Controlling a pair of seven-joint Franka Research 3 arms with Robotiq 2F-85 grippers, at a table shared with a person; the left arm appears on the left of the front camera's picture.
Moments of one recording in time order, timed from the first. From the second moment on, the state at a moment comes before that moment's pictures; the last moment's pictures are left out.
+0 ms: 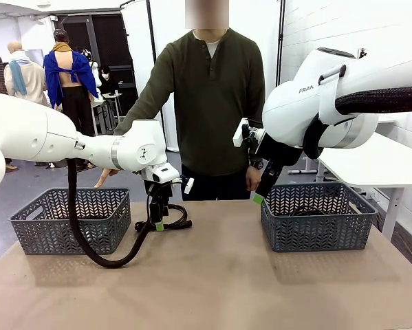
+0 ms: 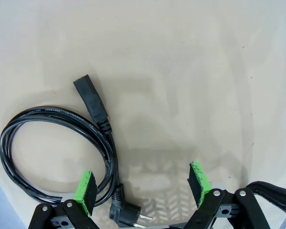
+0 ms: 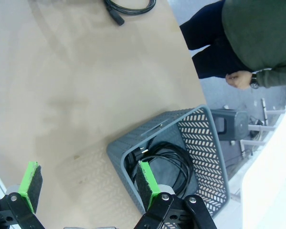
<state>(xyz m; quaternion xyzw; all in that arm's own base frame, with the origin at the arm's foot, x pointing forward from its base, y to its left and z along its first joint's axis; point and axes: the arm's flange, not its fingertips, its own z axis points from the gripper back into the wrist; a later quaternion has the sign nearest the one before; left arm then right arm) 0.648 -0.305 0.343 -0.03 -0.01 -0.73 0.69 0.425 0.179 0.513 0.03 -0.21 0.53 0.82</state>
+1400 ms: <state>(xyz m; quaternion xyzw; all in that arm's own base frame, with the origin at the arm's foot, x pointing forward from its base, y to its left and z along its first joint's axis) 0.657 -0.301 0.313 -0.03 0.00 -0.72 0.69 0.425 0.179 0.513 0.03 -0.21 0.53 0.82</state>
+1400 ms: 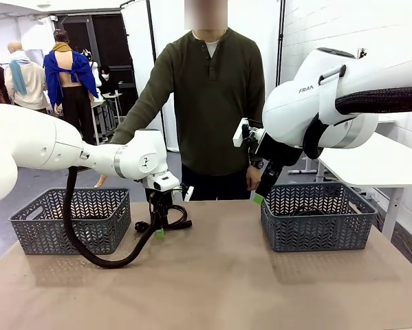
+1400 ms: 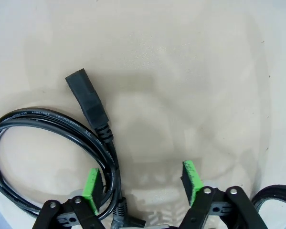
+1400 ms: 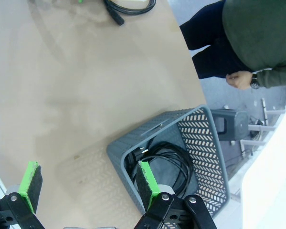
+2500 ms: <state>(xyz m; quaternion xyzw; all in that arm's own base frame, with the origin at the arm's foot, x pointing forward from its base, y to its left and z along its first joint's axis) 0.662 -0.301 0.316 -0.02 0.00 -0.72 0.69 0.425 0.179 0.513 0.03 -0.21 0.53 0.82</state>
